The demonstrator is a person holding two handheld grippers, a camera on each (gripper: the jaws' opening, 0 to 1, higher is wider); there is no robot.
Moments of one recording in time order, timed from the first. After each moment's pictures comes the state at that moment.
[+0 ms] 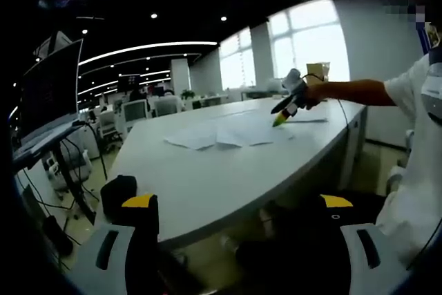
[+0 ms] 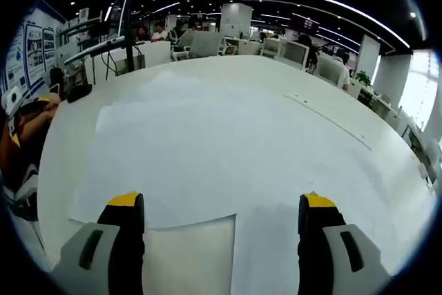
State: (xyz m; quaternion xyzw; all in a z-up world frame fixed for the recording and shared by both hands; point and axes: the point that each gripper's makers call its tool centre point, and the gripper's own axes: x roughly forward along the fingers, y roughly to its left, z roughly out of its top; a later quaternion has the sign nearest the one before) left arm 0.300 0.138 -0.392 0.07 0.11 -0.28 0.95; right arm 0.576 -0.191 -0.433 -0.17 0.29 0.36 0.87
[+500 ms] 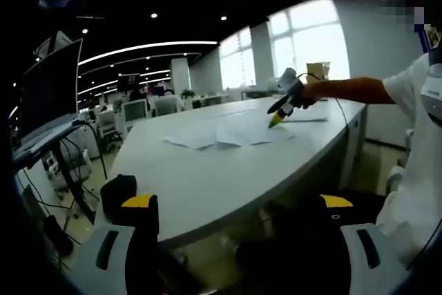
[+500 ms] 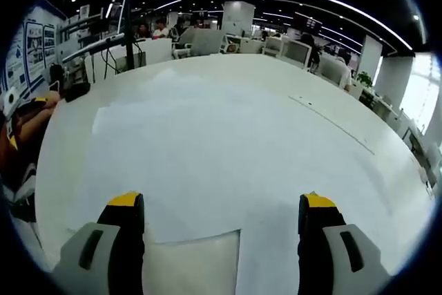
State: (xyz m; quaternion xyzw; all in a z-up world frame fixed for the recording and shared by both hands) left arm 0.298 0.139 -0.392 0.07 0.11 -0.28 0.95; right arm 0.580 -0.178 -0.433 -0.18 0.30 0.36 0.86
